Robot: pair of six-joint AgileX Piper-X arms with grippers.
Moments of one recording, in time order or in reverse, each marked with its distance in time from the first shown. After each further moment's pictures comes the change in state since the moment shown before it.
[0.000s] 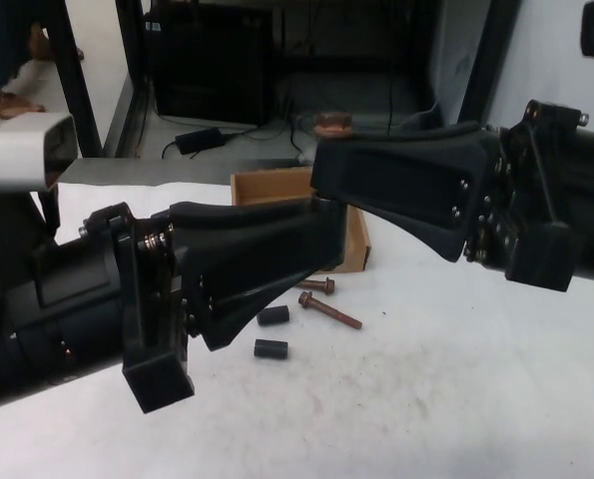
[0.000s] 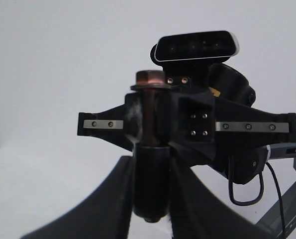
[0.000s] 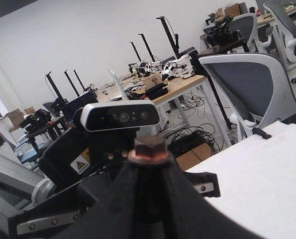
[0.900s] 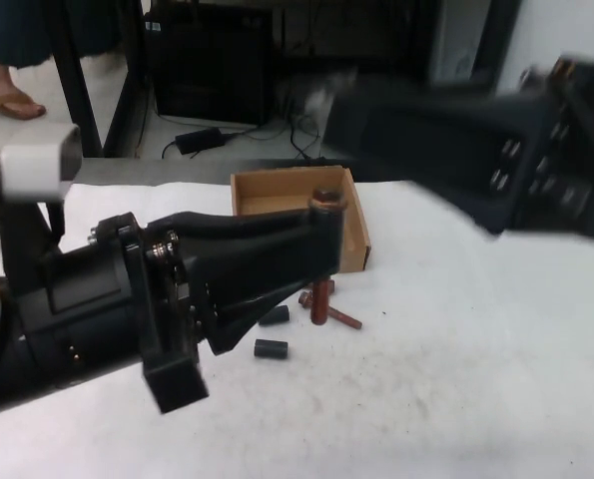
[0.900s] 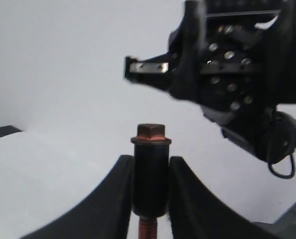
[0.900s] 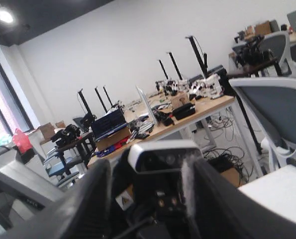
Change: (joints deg) left arm 1.6 0.0 0.3 7.0 -2.4 4.0; right arm -1.8 0.0 -2.1 -9.7 -3.5 6.3
